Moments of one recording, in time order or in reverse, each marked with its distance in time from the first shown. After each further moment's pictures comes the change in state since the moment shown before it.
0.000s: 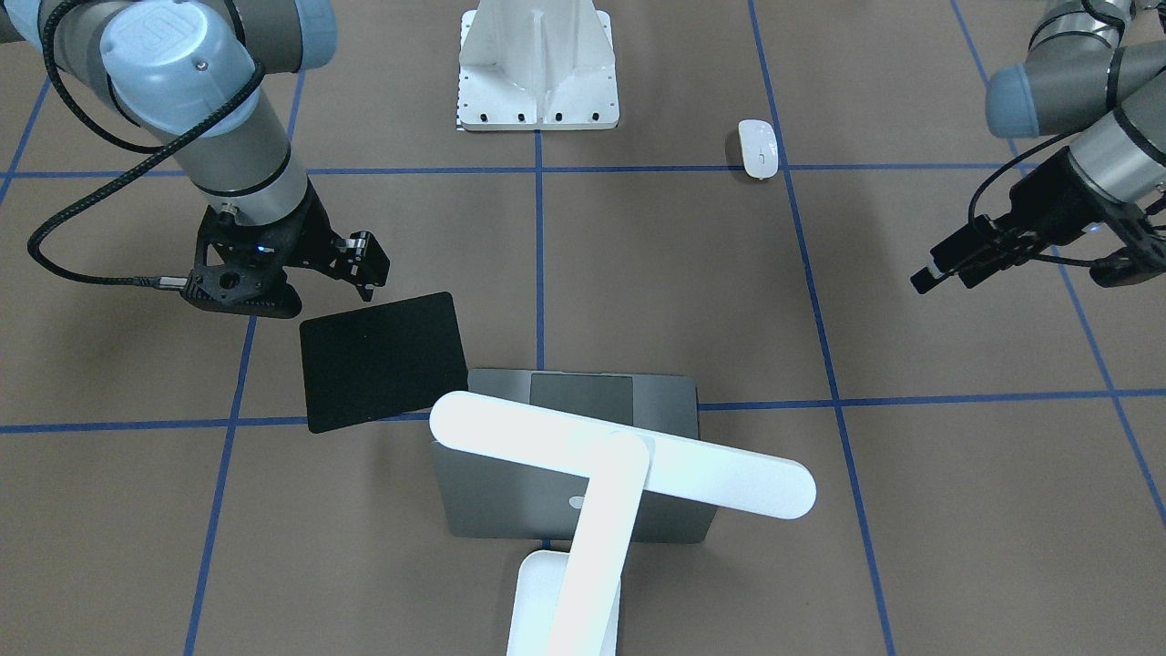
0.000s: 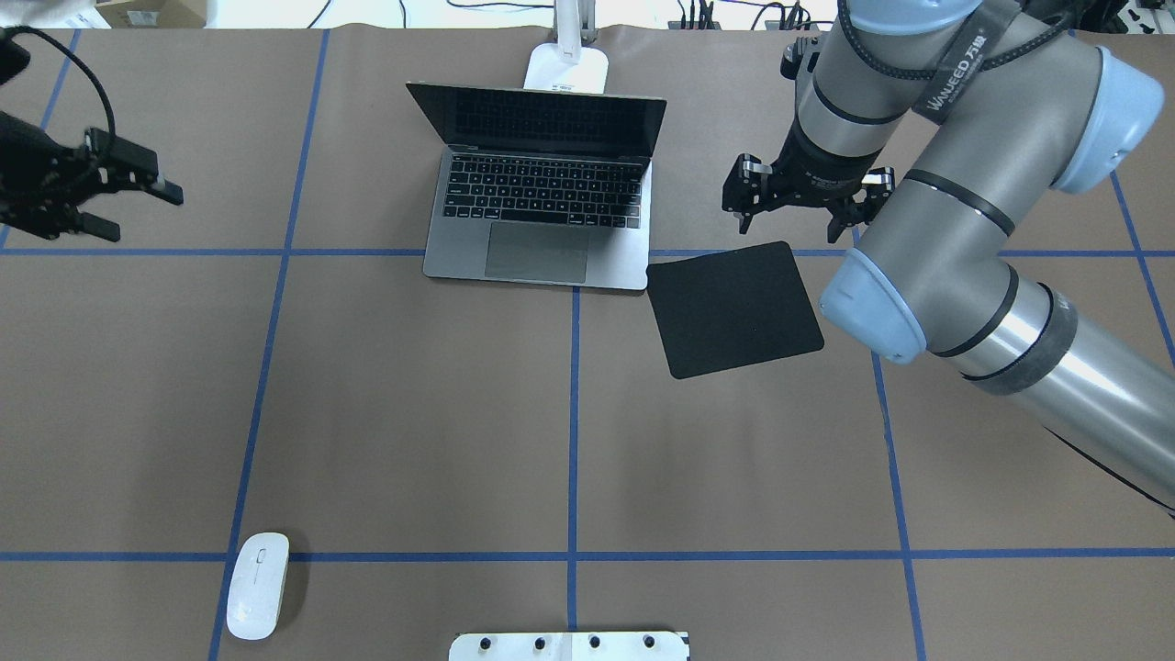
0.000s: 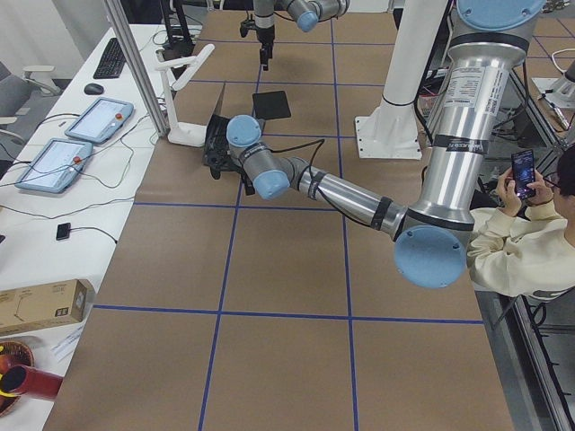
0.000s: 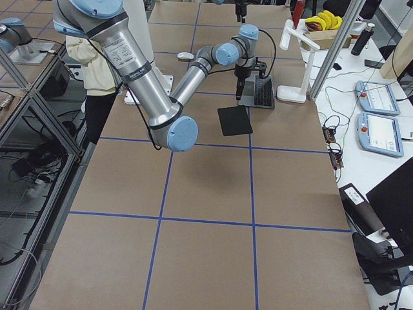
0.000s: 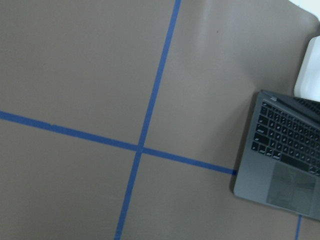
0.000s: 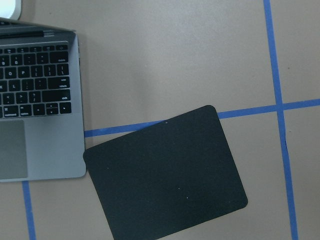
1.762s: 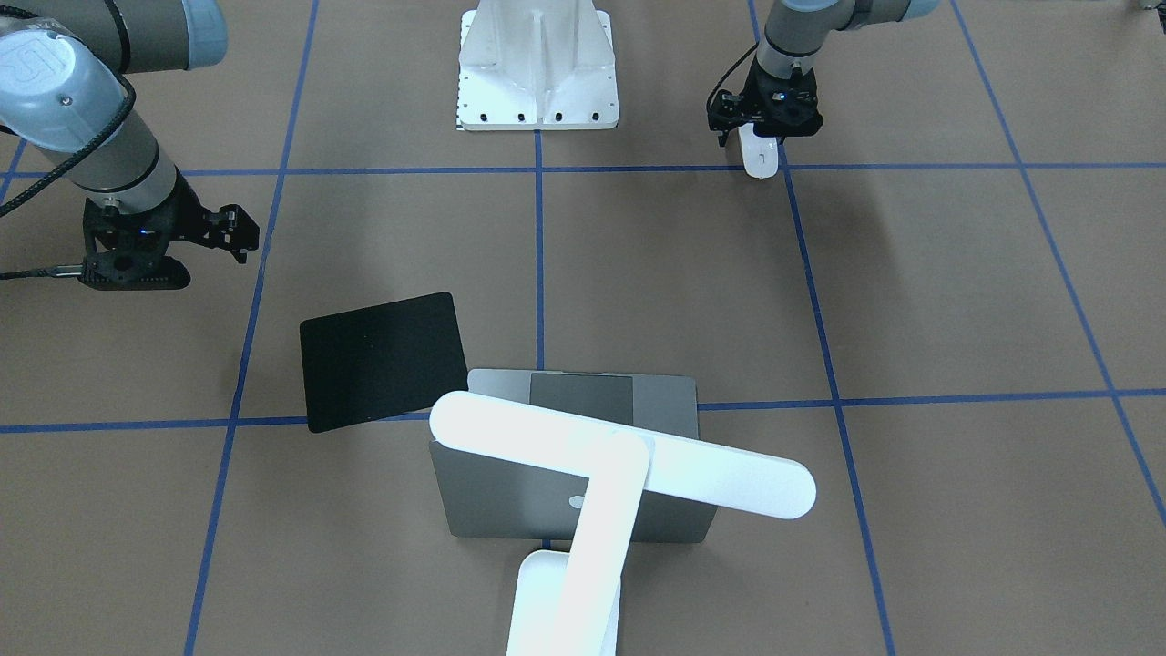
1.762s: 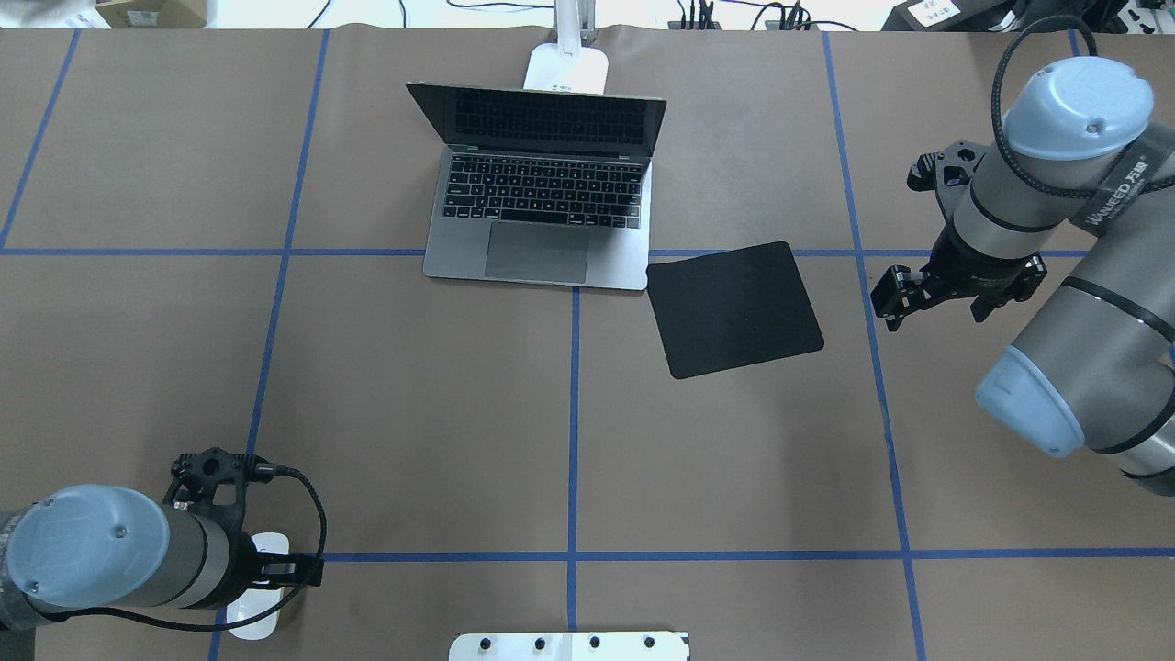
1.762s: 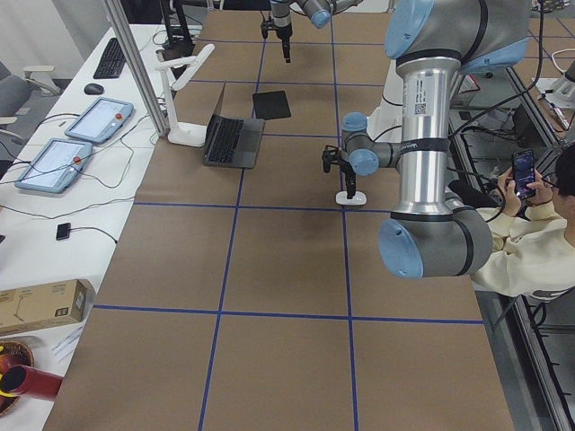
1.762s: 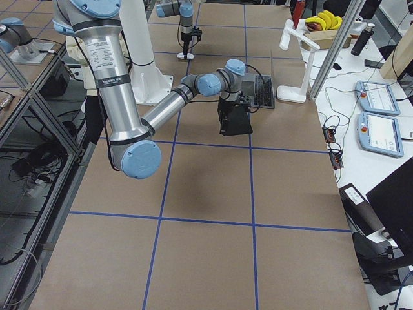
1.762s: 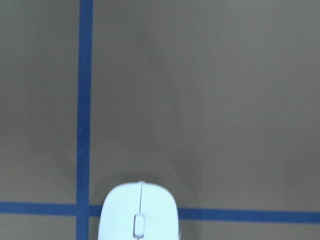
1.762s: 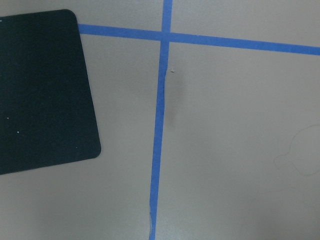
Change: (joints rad) left arm 0.881 0.206 -0.367 0.341 0.622 -0.159; right arm 0.014 -0.341 0.150 0.006 0.001 -0.294
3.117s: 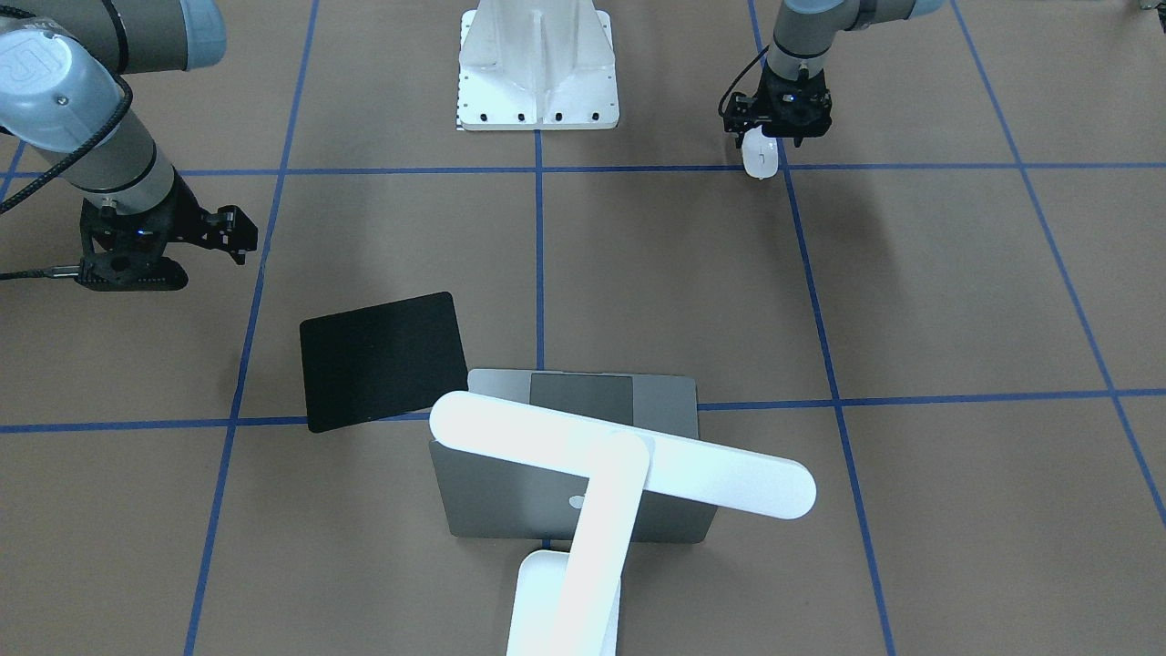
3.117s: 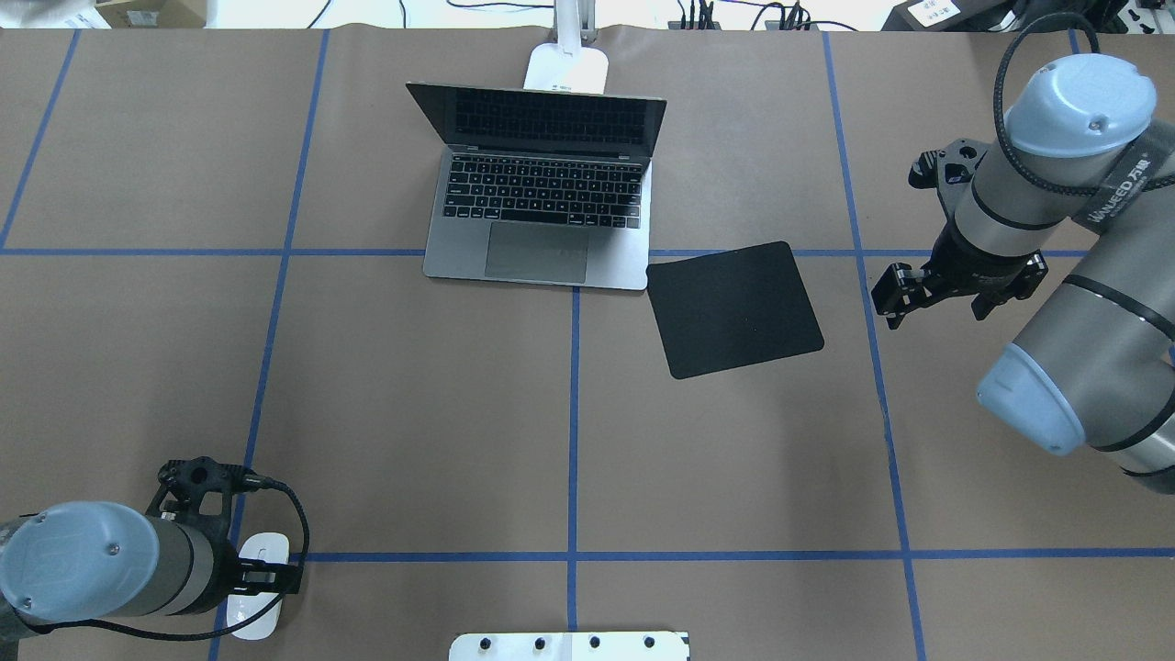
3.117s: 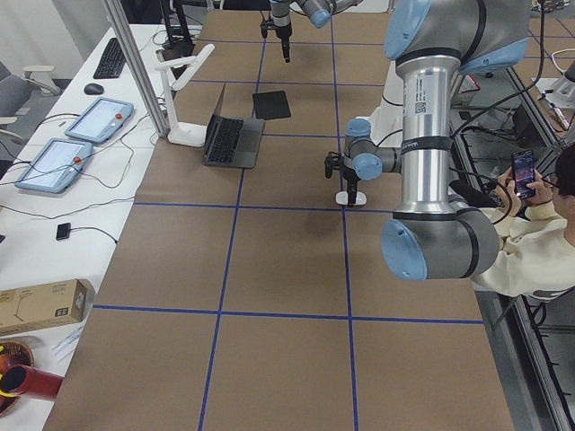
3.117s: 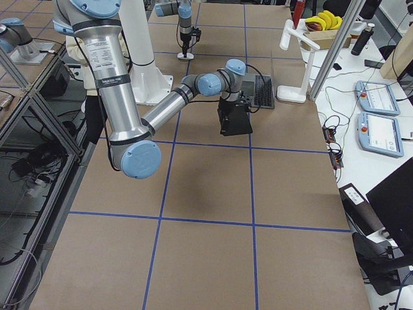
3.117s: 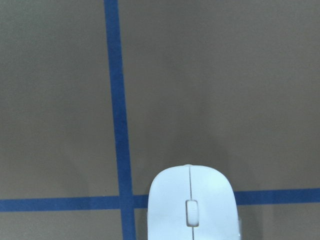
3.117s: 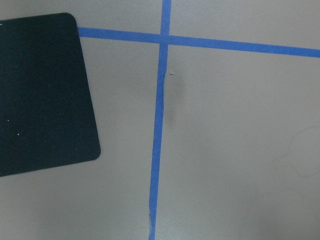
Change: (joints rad) left arm 0.019 0.036 0.011 0.001 0.044 0.038; right arm 0.004 0.001 -0.001 0.002 0.001 0.000
